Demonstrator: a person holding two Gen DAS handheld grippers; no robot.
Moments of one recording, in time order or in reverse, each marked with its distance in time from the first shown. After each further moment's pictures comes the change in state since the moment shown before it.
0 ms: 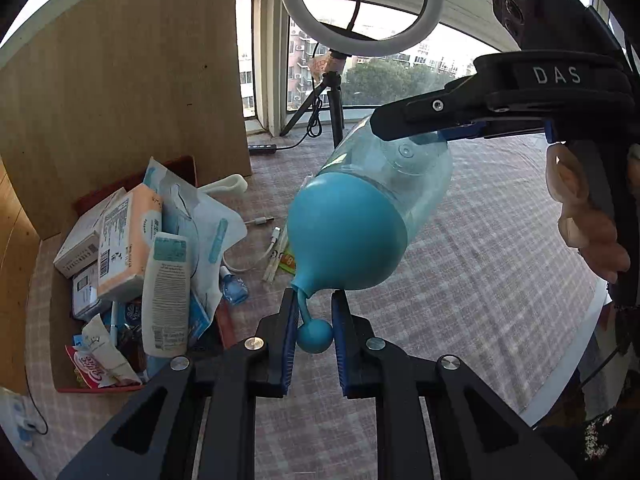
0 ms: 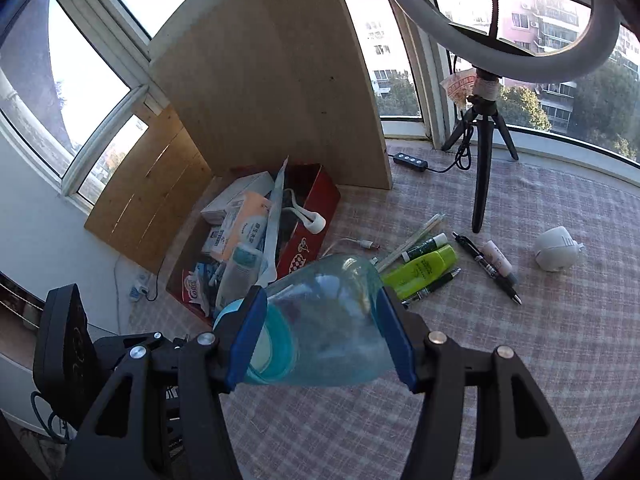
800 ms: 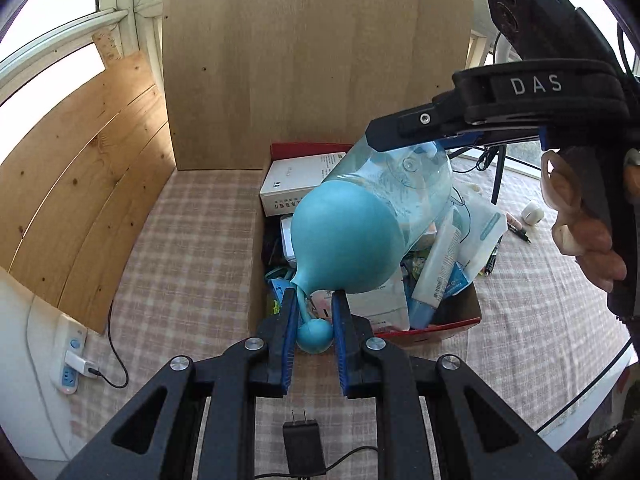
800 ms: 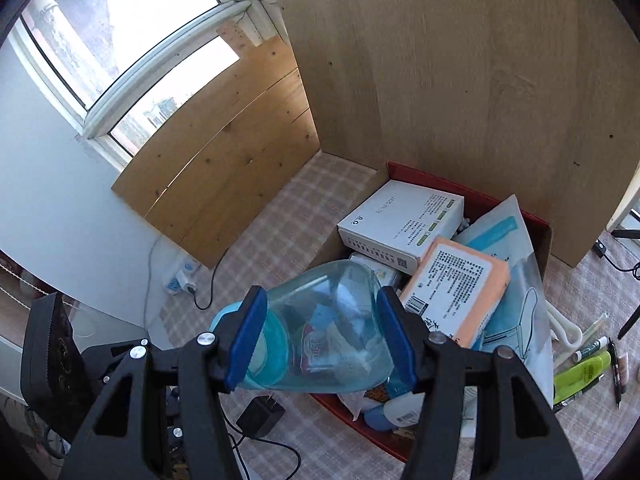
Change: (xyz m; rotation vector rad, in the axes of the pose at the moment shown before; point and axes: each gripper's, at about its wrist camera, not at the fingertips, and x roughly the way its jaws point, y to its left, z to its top) left arm -0.067 0.210 -0.057 -0.257 -0.048 0.198; right arm 0.167 0.218 0.071 -0.226 0.121 0.107
